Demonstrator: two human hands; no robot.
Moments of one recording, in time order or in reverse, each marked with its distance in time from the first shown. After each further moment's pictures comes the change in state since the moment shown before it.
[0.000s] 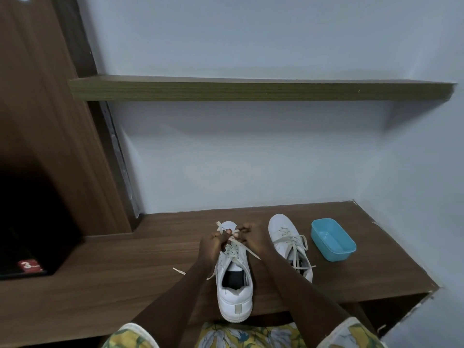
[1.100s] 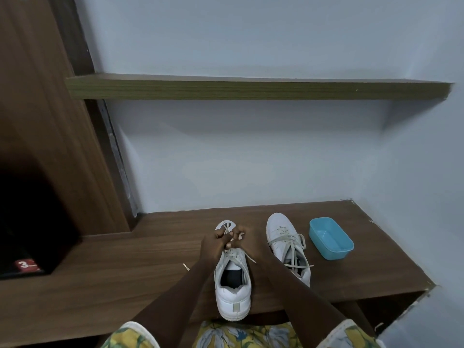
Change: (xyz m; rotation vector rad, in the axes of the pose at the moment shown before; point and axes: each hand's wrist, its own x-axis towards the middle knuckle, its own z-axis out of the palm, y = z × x) left_hand -0.019 0.016 0.007 0.103 -0.057 0.027; right_hand 0.001 0.018 0.009 -0.073 -0.007 -0.158
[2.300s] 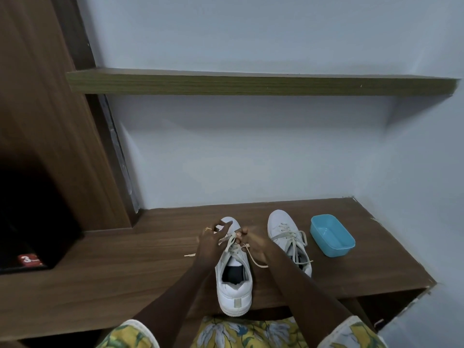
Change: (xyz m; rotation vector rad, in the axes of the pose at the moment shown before) left_hand 0.004 -0.015 -0.020 0.835 -0.010 0.472; right_hand -0.002 -0.005 -0.002 0.198 -0.177 0.365
